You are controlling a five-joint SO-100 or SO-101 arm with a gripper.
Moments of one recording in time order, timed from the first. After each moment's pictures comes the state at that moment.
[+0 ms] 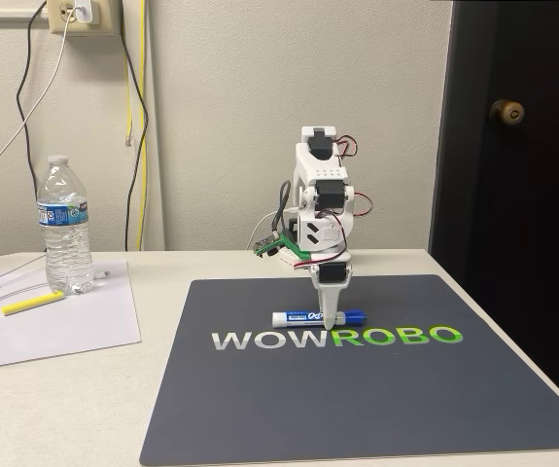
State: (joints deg) arm -5.4 66.9 80.9 69.9 1.0
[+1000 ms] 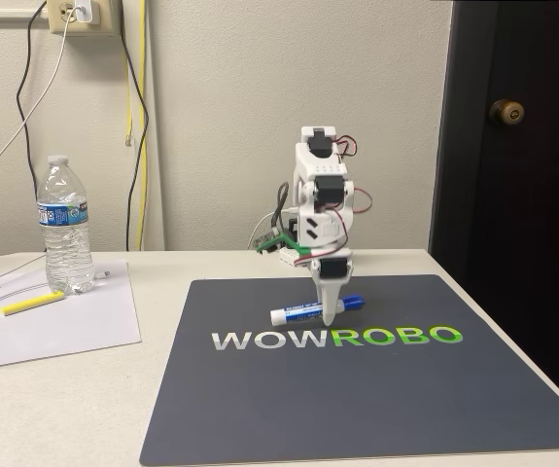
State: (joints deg) arm -5.3 70.6 78.3 69.3 -3.0
